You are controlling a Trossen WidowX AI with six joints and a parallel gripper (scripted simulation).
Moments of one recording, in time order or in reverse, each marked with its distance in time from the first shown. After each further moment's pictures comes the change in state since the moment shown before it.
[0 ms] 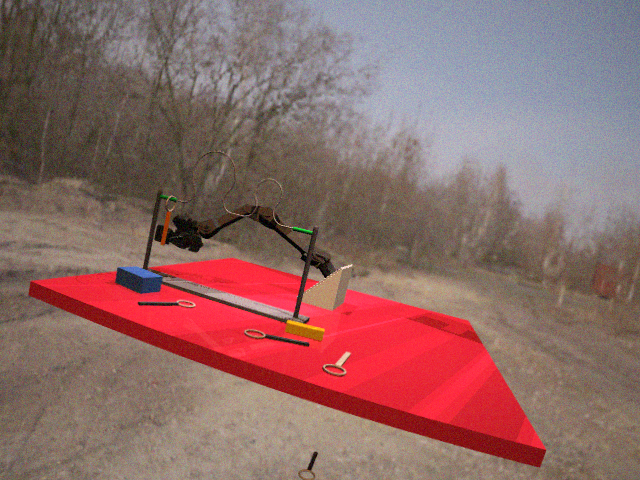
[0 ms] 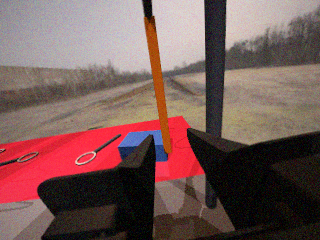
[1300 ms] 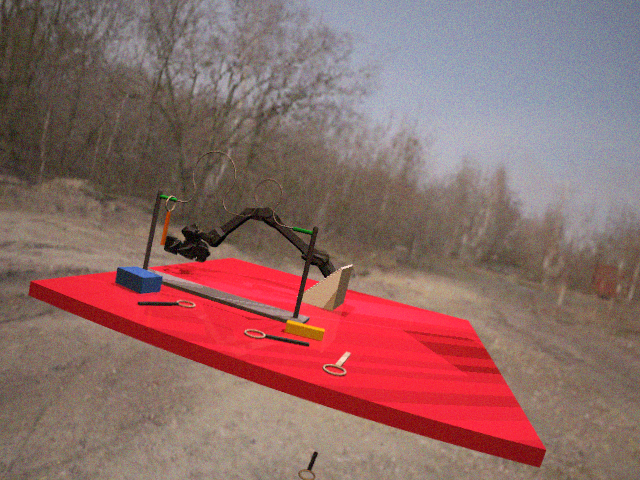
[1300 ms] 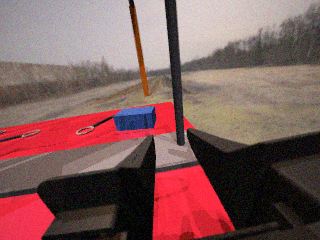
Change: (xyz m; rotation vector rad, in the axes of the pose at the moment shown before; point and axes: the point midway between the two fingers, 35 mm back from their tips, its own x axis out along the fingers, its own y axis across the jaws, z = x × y) arm -0.089 -0.012 -0.045 -0.023 0.028 -0.031
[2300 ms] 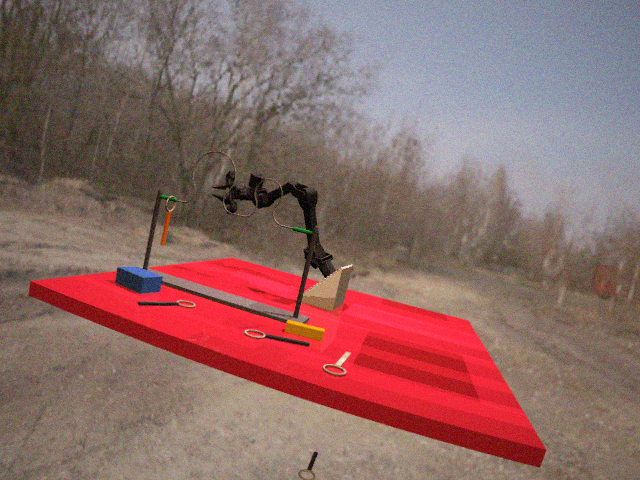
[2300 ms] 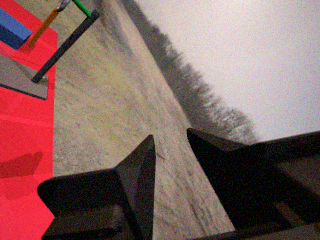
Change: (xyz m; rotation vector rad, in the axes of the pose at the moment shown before) arm -0.242 -0.025 0.238 -0.996 0.523 -0.563
